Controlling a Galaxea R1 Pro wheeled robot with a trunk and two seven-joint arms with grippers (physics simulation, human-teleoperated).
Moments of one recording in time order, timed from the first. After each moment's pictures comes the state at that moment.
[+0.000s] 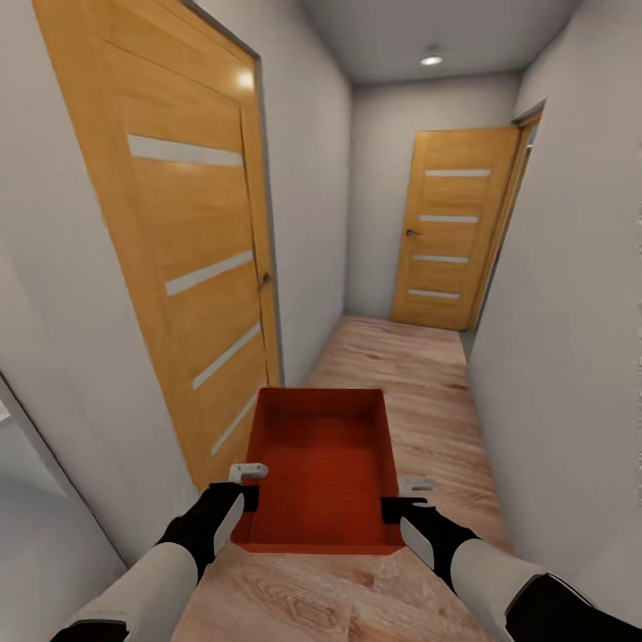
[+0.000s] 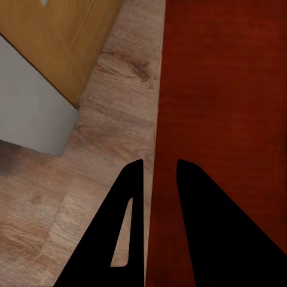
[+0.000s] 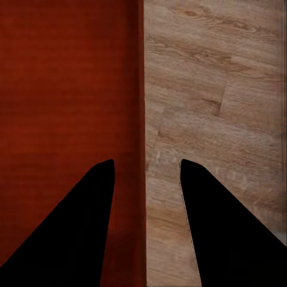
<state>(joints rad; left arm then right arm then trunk) -0.71 -0.12 0.02 -0.46 0.01 0.44 0.20 -0.79 0.06 0.61 -0.15 -0.62 0.10 -0.17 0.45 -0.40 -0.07</state>
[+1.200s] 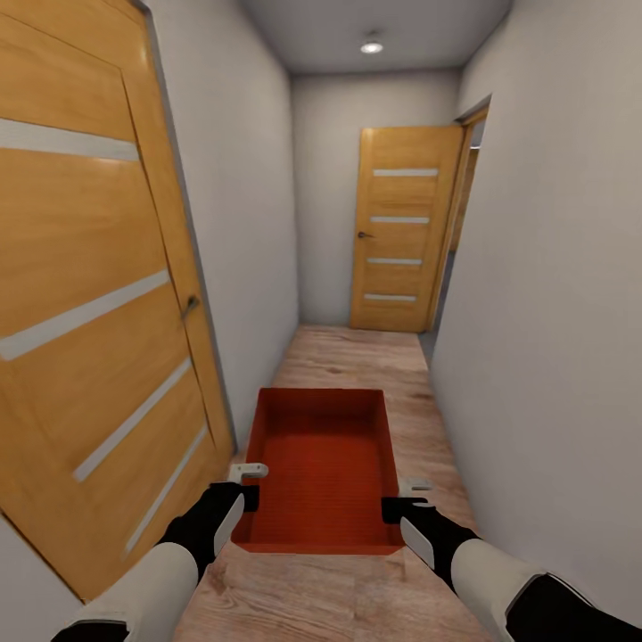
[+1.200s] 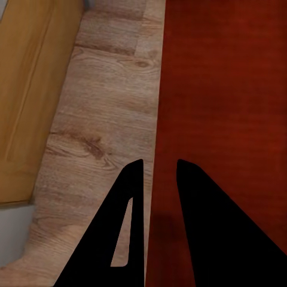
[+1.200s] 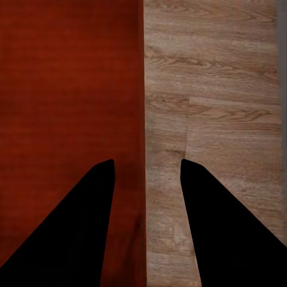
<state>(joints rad) -0.71 -0.12 0.02 -0.46 0.01 0.44 0.20 -0.79 0.06 0.61 -0.15 -0.63 0.10 -0.17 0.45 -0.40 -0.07</state>
